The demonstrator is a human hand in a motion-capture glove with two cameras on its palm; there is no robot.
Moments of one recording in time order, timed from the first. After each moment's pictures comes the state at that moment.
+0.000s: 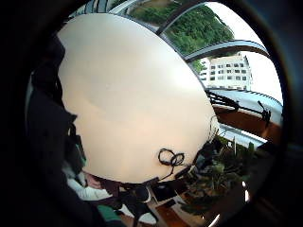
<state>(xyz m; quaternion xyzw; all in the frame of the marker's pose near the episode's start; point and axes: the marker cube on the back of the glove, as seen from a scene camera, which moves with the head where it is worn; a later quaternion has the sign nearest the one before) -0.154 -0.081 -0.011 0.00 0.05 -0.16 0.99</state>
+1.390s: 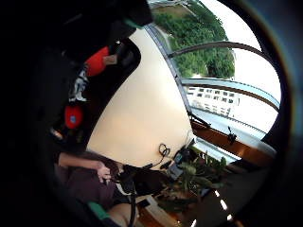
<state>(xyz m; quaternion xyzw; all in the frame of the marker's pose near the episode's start) -0.423 -0.024 -0.069 -0.04 0.09 -0.26 0.96</state>
